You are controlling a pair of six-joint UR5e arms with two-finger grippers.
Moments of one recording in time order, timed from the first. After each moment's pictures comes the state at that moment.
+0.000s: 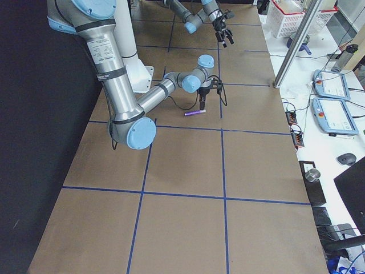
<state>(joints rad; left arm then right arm) -0.84 -2.14 -1.54 -2.49 -1.88 -0.79 0.69 -1.18 1.72 -1.42 2.03 1.06</state>
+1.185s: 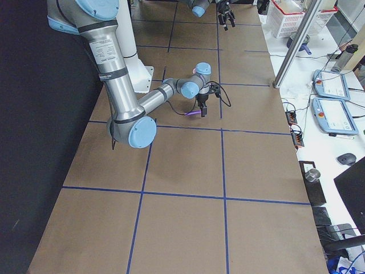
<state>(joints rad) -0.99 -2.02 -1.59 -2.46 -2.07 -0.62 0.67 -1.18 1.65 -1.41 1.96 0.81</state>
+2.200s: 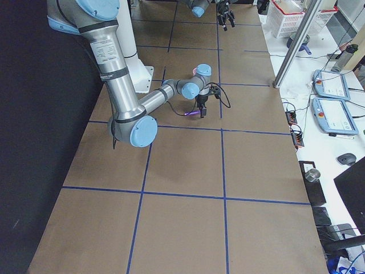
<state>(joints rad) -0.99 -2.00 -1.59 -2.46 -2.07 -0.59 0.66 -1.17 1.62 -1.41 1.97 0.81</state>
